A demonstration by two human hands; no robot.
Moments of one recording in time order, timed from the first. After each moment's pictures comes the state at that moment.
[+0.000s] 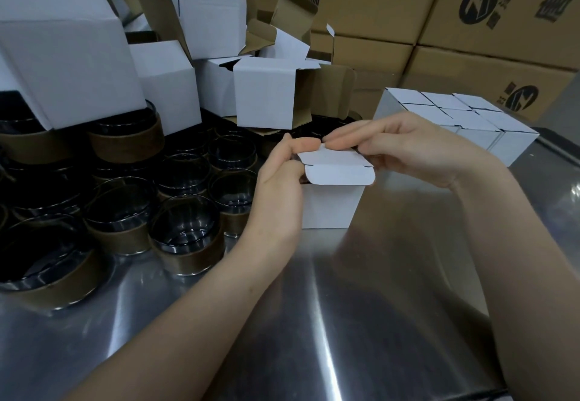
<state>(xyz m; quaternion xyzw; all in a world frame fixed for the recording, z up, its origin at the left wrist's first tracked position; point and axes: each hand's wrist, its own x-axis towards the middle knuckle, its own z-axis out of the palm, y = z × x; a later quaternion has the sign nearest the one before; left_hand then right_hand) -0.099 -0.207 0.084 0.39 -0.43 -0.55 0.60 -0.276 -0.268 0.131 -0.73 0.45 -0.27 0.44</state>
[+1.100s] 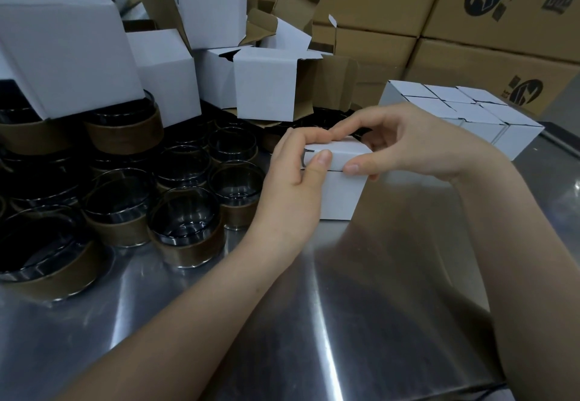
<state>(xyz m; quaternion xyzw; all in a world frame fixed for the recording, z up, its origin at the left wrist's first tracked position) -0.099 -0.199 0.079 0.42 -0.60 -0.40 0.56 -0.272 -0.258 0.138 -0.79 0.44 -0.21 0.38</state>
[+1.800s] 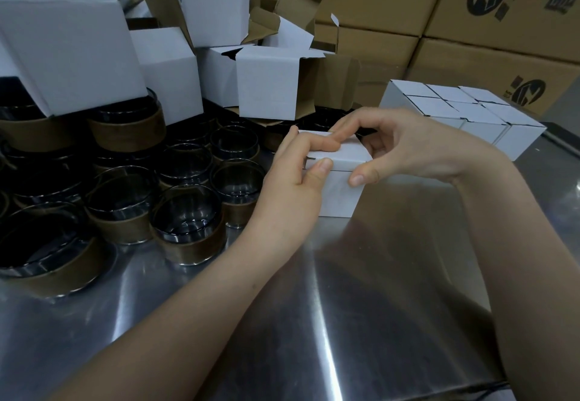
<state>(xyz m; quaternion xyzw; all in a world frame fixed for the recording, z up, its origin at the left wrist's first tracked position) -0.095 -0.204 0.072 0.43 -0.61 -0.41 0.52 -0.272 -0.262 0.133 -0.79 0.42 -0.17 0.41</state>
